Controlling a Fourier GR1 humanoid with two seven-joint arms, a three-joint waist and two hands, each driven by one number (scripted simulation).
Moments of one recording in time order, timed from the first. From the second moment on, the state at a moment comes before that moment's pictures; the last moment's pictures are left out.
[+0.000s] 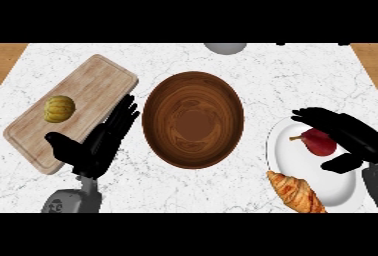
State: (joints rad) left arm -0.11 0.06 -0.09 -1.58 0.19 -0.10 0.18; right arm -0.26 -0.50 -0.05 -1.18 0.98 0.19 -0.73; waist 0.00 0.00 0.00
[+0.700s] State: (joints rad) left arm -0.11 0.03 -0.10 -1.59 0.15 -0.10 0.18; right arm -0.30 -0.45 -0.05 -1.11 1.03 0.07 -0.86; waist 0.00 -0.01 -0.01
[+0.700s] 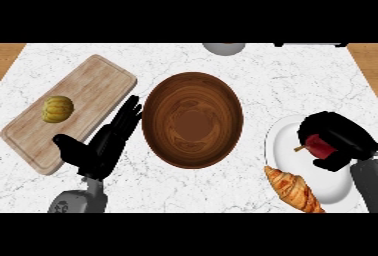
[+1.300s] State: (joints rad) left arm -0.12 0.04 -0.08 -1.56 0.16 -0.10 0.19; right arm -0.25 -0.23 0.10 -1.28 1.36 0.16 -0.30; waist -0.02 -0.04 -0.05
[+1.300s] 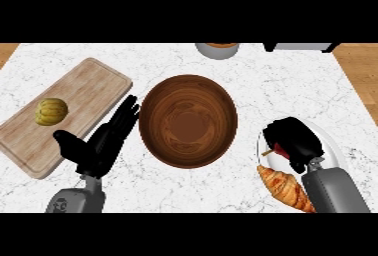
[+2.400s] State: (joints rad) left arm -0.13 0.05 -0.07 -1.53 0.15 -0.10 0.20; right arm -0.40 -0.01 0.65 -1.86 1.35 0.29 0.90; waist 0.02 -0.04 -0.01
